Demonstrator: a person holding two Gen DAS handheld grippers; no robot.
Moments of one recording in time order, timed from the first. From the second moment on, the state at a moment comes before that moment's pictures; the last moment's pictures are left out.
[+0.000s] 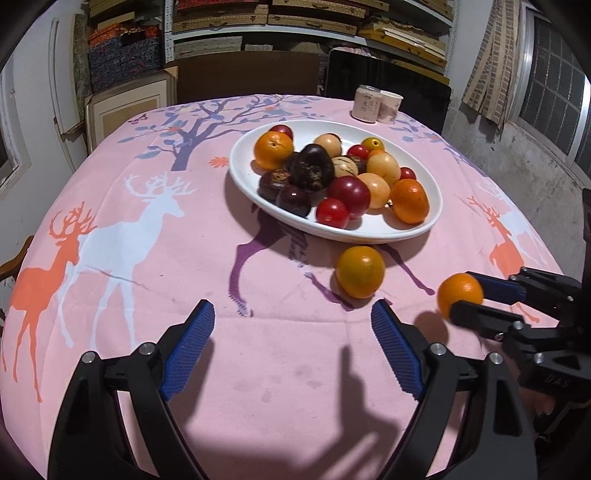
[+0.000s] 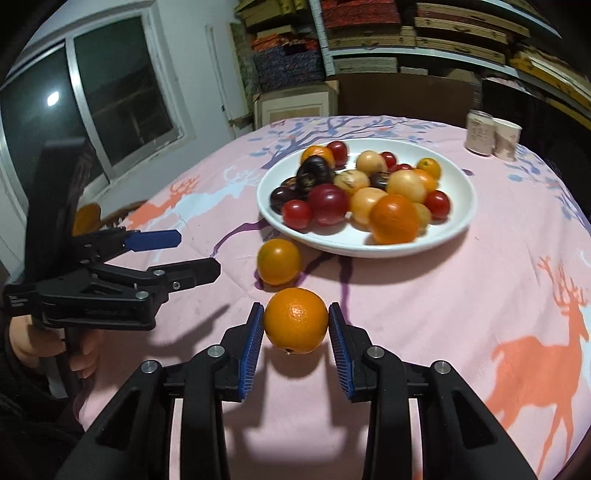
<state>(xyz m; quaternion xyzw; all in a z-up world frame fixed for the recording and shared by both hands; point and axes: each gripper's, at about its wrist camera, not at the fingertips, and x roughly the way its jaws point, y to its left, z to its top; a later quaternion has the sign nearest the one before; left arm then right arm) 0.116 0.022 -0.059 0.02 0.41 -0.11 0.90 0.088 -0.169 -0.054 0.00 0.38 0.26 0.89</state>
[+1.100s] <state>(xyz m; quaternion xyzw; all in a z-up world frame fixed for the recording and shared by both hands) 0.123 -0.029 -0.072 0.06 0.41 -0.14 0.90 0.071 -0.238 -0.065 0.10 0.37 0.24 0.89</state>
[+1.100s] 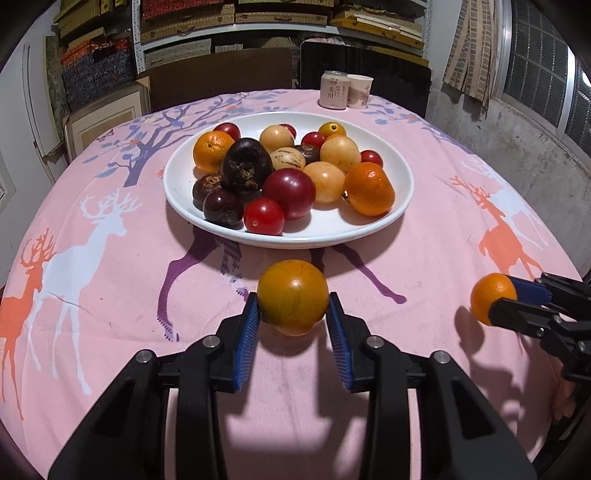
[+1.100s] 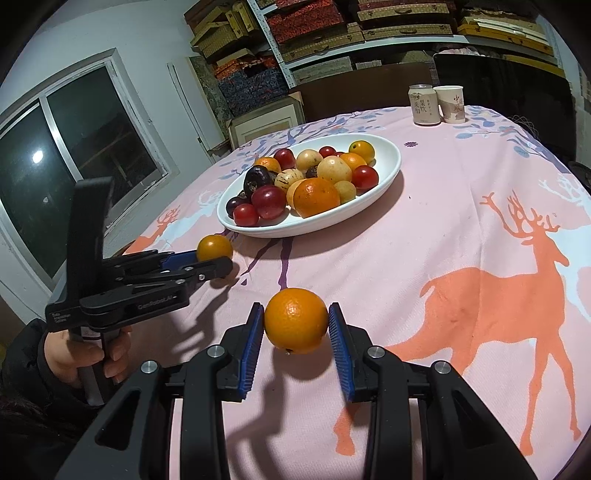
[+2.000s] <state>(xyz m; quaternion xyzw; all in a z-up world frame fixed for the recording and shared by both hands) 0.233 -0.036 0.008 0.06 0.37 -0.16 0.91 0.180 -0.210 0.030 0.01 0.26 0.21 0.94</state>
